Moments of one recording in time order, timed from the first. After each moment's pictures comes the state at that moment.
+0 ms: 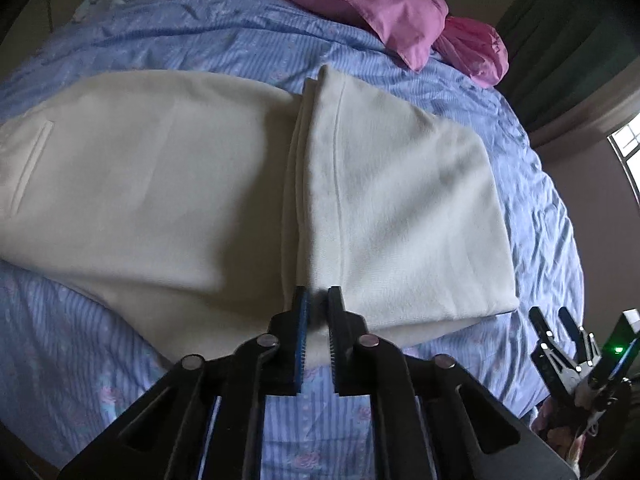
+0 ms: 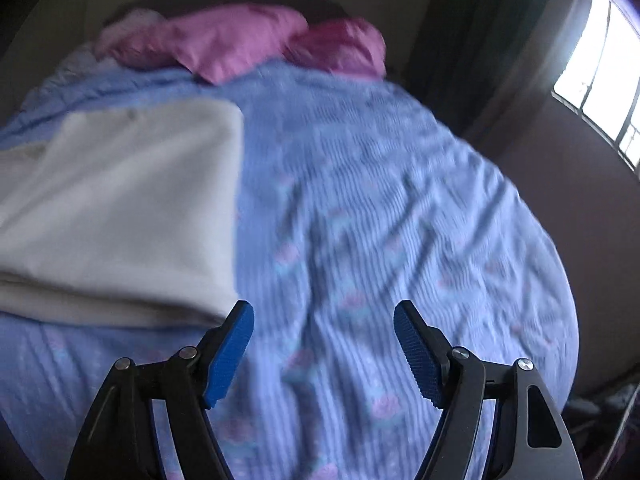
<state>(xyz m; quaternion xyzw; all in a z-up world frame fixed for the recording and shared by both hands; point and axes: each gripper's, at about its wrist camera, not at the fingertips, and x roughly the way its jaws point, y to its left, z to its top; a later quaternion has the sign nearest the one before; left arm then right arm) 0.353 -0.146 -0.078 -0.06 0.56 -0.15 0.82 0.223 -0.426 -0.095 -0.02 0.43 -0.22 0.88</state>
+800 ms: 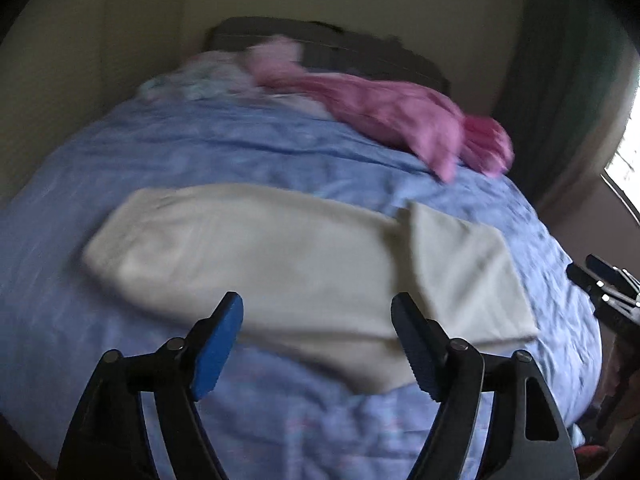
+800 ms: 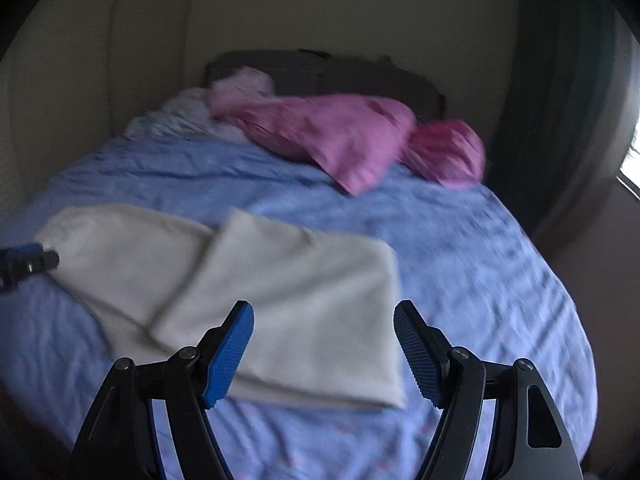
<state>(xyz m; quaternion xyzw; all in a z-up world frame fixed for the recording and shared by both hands) 0.307 0.028 -0.012 -0.08 0.39 -0.10 0.91 0.256 -0.293 0.027 -0.05 0.34 -0.05 0.94</state>
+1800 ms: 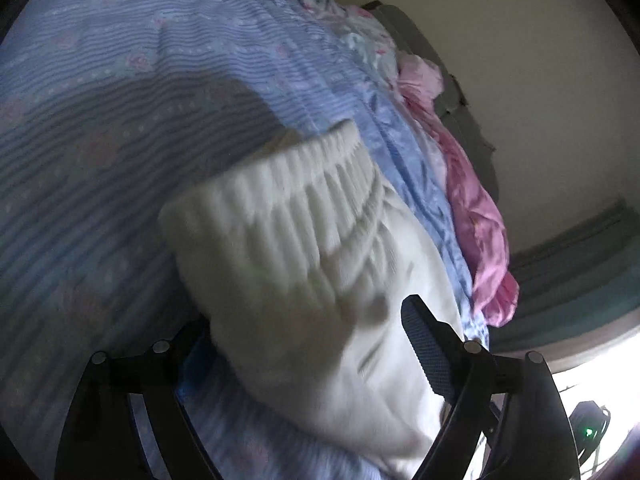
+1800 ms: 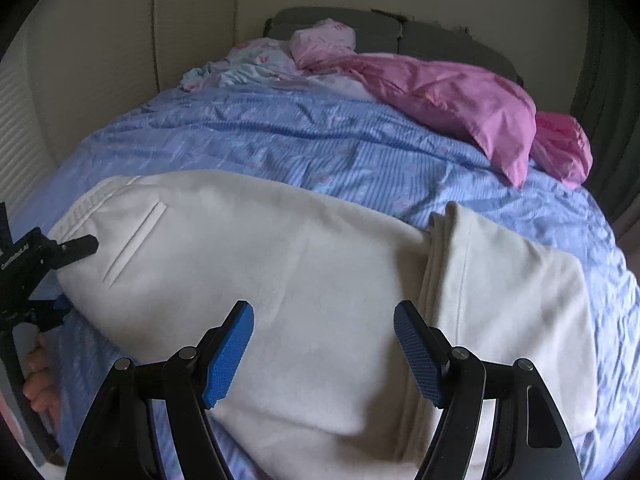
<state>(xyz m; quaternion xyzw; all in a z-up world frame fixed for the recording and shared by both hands) 0.416 0.206 -0.158 -0.43 0.39 -0.05 0.81 0.391 -0.098 -0.067 -0.04 0.41 0.02 0.91</state>
